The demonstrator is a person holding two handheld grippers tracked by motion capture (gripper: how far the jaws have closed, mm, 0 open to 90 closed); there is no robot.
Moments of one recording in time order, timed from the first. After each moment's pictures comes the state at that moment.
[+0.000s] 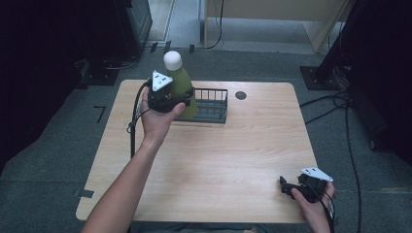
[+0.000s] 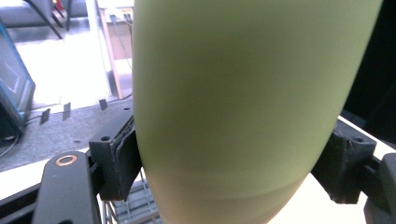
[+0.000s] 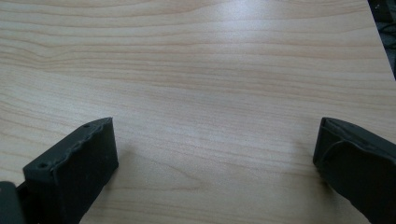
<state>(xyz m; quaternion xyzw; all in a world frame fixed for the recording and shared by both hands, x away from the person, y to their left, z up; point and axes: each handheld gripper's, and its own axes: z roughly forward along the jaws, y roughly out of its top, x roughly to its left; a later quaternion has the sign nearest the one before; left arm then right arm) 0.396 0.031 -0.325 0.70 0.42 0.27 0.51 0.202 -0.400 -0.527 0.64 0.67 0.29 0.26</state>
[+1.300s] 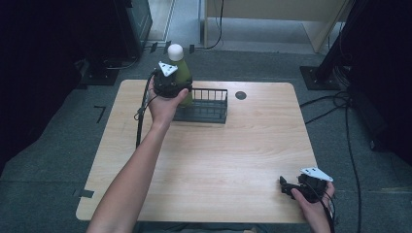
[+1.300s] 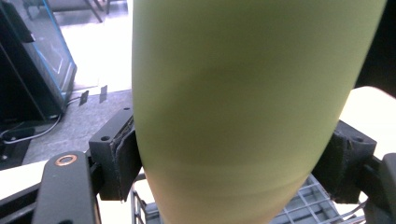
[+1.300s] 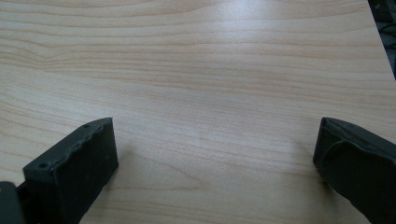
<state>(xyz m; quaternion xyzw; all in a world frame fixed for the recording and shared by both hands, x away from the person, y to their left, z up) 0.468 0.020 -0.360 0.70 0.47 0.31 0.45 0.202 -0.400 -0.527 0.64 0.67 0.29 0.26</state>
